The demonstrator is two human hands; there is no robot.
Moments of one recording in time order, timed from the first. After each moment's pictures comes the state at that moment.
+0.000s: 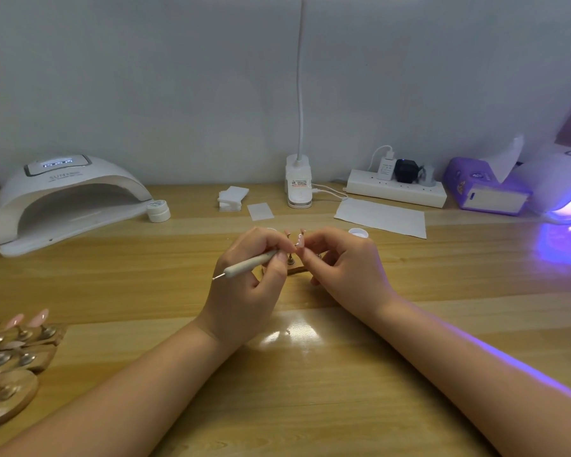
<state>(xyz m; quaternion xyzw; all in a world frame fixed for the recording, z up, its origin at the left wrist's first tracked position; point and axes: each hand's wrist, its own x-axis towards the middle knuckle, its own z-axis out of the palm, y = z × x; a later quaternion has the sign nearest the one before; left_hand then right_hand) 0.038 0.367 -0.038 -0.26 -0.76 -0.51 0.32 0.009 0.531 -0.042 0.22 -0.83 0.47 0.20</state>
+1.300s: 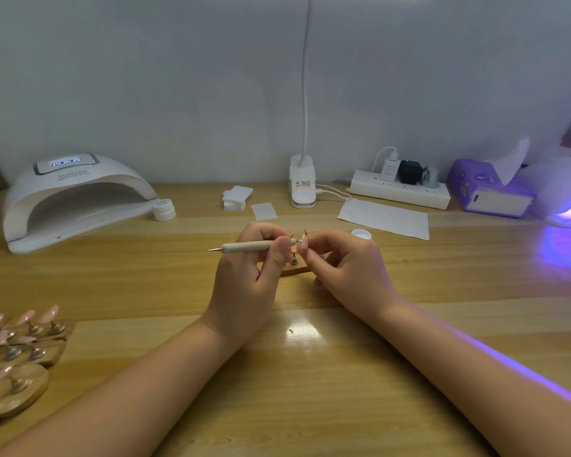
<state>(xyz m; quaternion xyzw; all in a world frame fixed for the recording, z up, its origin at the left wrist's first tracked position) 0.034 0.368 -0.041 -0.24 -0.73 -0.56 0.31 0.009 0.532 -0.042 0.22 -0.83 0.48 0.19</state>
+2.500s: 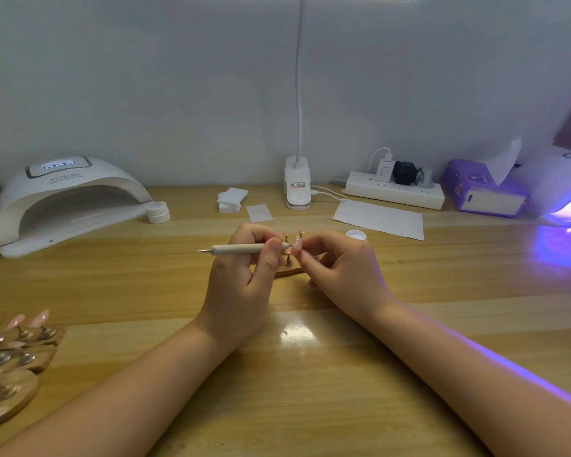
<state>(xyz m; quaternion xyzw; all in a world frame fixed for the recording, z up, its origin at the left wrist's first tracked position) 0.036 0.369 -0.041 -0.22 -0.74 -0.56 0.30 0.009 0.532 -0.043 0.22 -0.83 0.47 0.19</state>
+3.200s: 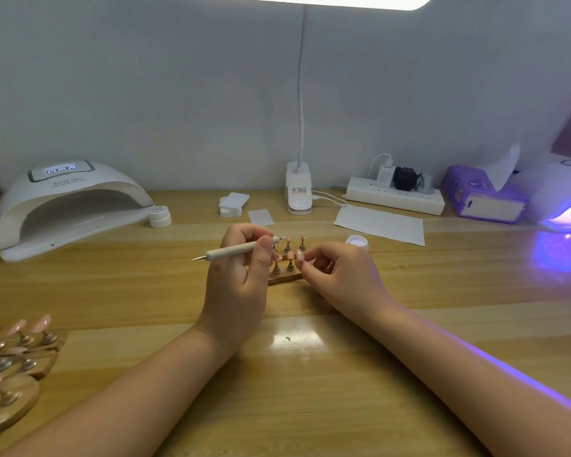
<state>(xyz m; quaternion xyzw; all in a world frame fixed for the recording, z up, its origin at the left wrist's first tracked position) 0.032 0.367 -0.041 -0.17 -0.73 -0.57 0.32 0.003 0.530 -0.045 0.16 -0.88 0.42 0.17</state>
